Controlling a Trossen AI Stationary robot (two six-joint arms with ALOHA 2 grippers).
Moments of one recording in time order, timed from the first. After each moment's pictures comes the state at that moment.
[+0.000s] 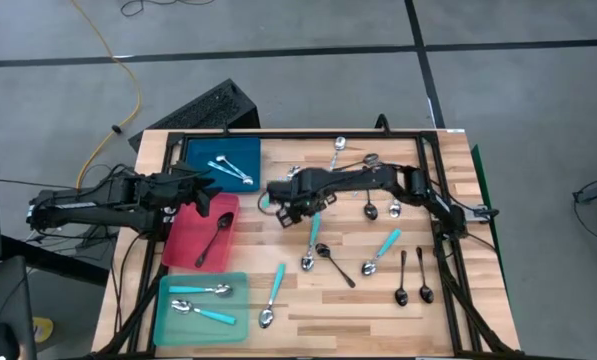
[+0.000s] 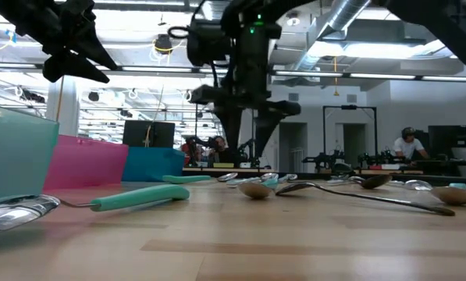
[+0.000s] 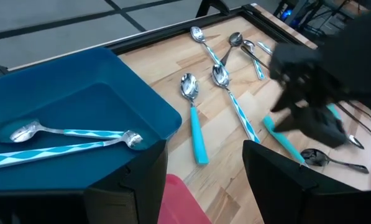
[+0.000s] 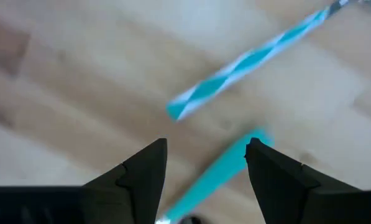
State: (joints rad) left arm 0.08 0.50 0.58 -0.67 -0.43 -0.64; right arm -0.09 2.25 1.96 -1.19 0.05 0.97
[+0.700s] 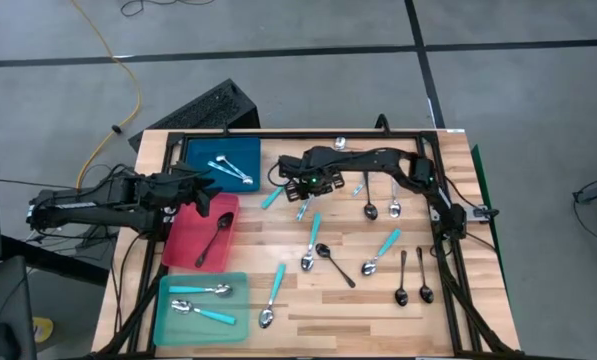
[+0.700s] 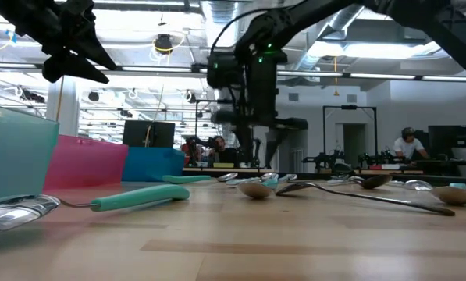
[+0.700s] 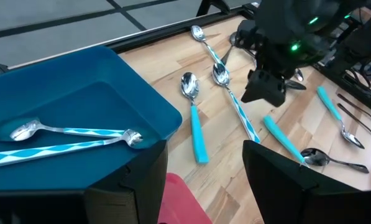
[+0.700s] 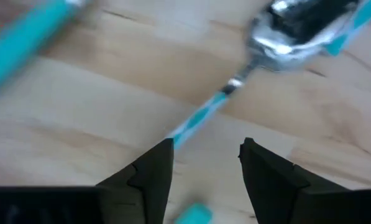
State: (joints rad) left arm 0.08 0.50 0.58 -0.67 -0.43 -0.64; right arm -0.24 2.19 1.80 -1.03 0.04 1.03
